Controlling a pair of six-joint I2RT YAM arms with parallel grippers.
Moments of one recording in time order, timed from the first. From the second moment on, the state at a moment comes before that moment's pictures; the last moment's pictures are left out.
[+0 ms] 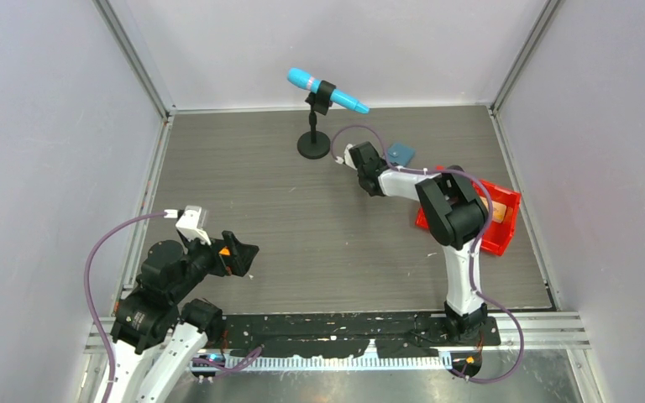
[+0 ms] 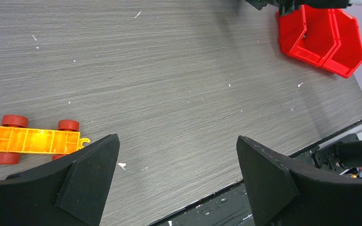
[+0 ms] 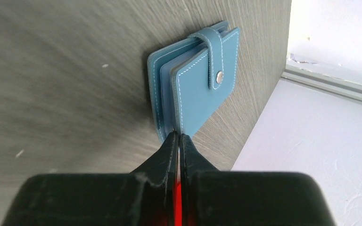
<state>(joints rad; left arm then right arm) -0.39 0.26 0.70 -0.80 0.10 -0.38 0.50 2.12 1.32 -0.03 0.68 -0.78</state>
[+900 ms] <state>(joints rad) -0.39 0.26 0.70 -0.81 0.04 -0.39 1.18 1.73 1.07 -0.44 0.42 -0.43</state>
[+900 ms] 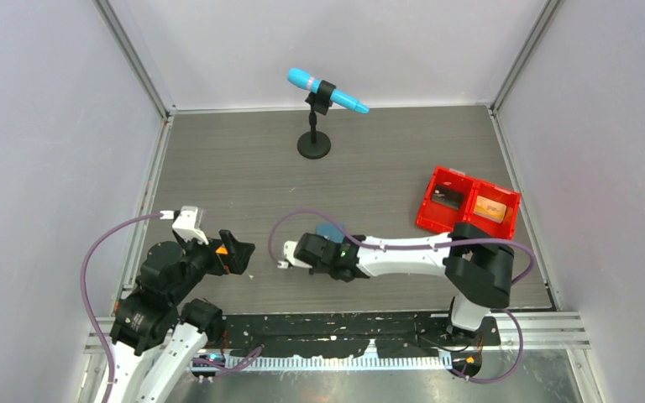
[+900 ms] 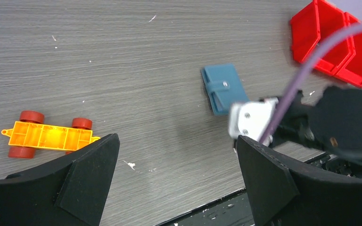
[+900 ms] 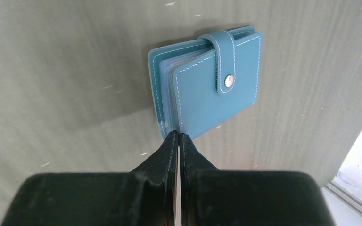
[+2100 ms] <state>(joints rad) -0.40 0.71 0.72 -0.76 0.28 -0.52 1.02 1.25 0.66 -0.24 0.22 0.57</state>
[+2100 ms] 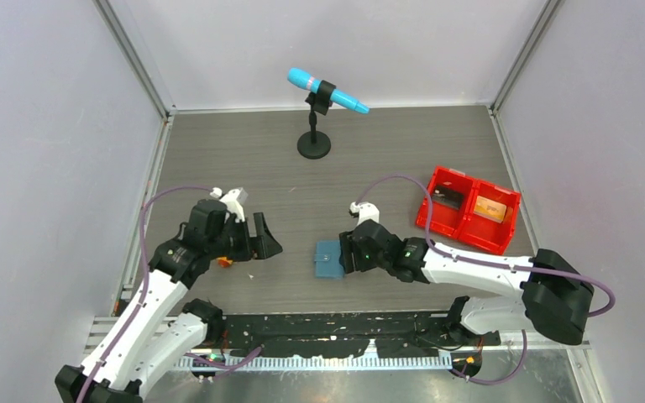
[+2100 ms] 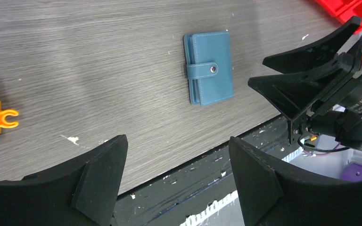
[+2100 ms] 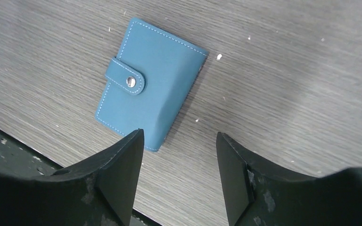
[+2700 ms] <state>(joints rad) -0.59 0.93 0.62 -0.51 0.31 -0.58 1.00 1.40 0.49 0.19 0.14 0.94</state>
